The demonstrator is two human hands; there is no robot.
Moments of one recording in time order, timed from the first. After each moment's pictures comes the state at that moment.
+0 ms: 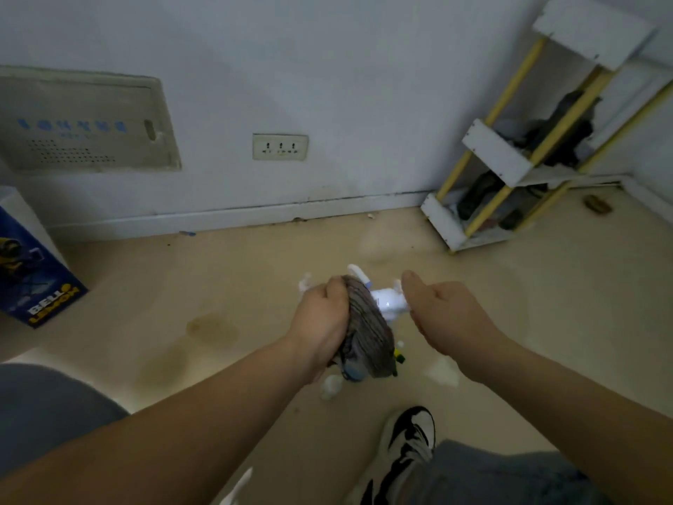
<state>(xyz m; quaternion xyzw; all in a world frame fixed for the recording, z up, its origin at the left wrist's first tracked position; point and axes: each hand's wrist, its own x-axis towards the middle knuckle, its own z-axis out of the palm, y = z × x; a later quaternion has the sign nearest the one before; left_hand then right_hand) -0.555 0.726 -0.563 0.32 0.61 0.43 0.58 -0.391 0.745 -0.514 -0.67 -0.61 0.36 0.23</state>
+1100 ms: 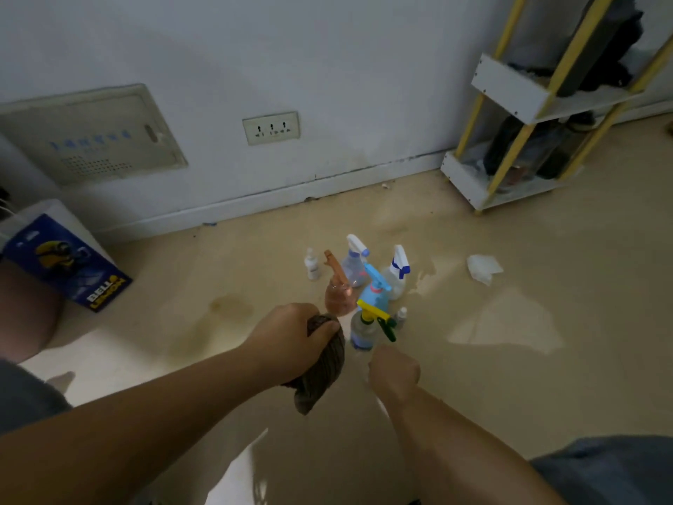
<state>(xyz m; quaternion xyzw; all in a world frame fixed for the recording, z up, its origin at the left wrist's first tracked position) -0.519 0.679 -0.597 0.64 0.71 0.07 0.29 -0.340 0.713 -0.761 -0.70 -0.66 0.20 -0.20</state>
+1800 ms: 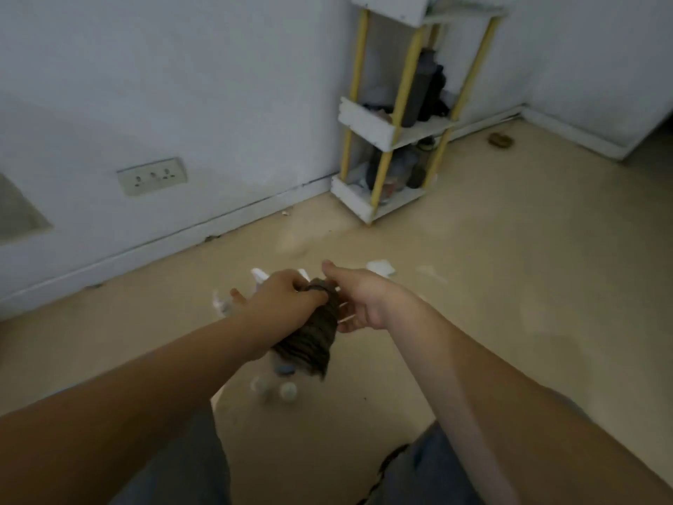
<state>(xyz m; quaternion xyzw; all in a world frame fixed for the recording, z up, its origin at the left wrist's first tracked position) -0.409 0.737 -0.503 0.58 0.65 0.19 0.45 -0.256 0.777 -0.542 -0.64 -0.37 0.65 0.18</state>
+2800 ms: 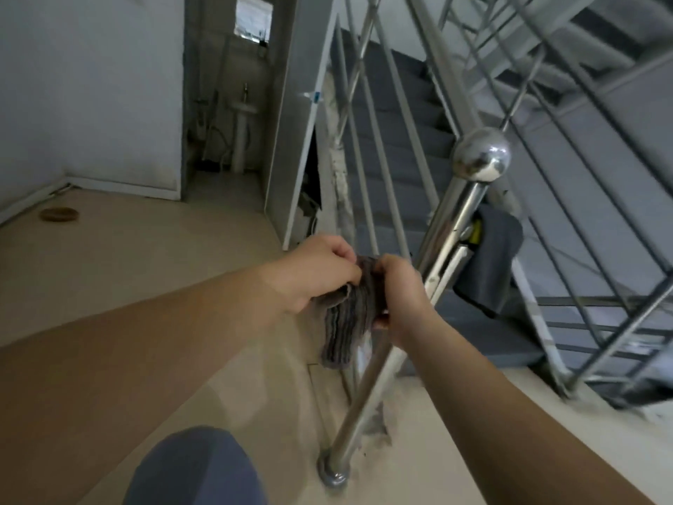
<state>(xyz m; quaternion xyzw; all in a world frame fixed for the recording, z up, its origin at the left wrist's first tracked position) -0.008 0.414 -0.269 0.79 0.03 0.08 0.61 0.011 0.277 -0.274 -0.73 0.05 0.05 0.68</state>
